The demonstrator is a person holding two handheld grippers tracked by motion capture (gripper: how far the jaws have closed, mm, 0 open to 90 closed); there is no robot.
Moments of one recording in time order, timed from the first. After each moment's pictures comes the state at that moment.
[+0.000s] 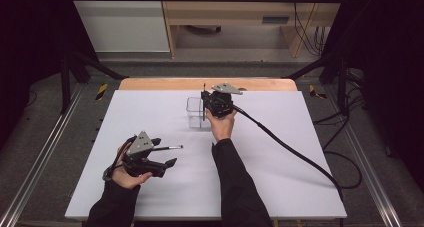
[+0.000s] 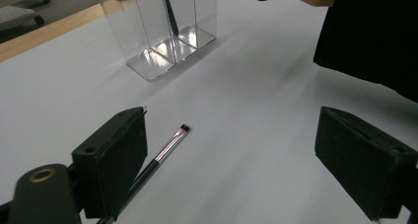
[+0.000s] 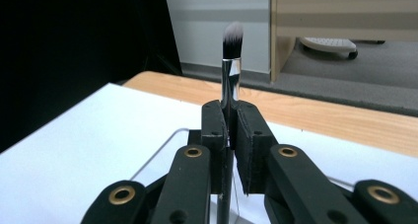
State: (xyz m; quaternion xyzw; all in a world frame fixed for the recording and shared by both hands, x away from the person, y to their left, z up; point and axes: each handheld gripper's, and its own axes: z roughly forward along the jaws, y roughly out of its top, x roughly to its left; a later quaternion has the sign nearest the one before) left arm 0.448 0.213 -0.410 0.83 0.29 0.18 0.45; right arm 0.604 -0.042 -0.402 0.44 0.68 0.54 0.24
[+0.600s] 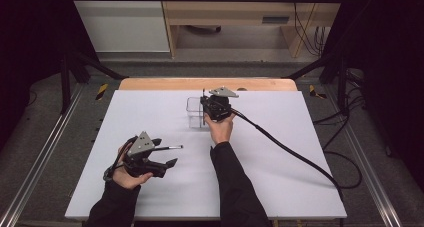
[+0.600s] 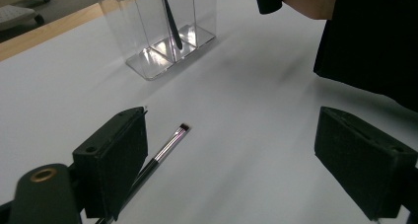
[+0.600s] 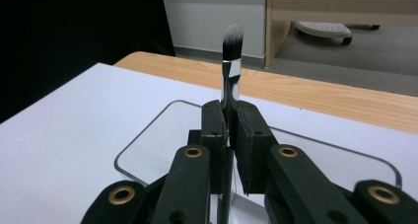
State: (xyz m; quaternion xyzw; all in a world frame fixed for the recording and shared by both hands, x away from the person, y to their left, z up) left arm 0.448 0.211 -0.411 0.83 0.29 0.18 0.44; right arm 0.602 -0.037 -0.415 0.45 0.69 0.51 0.24
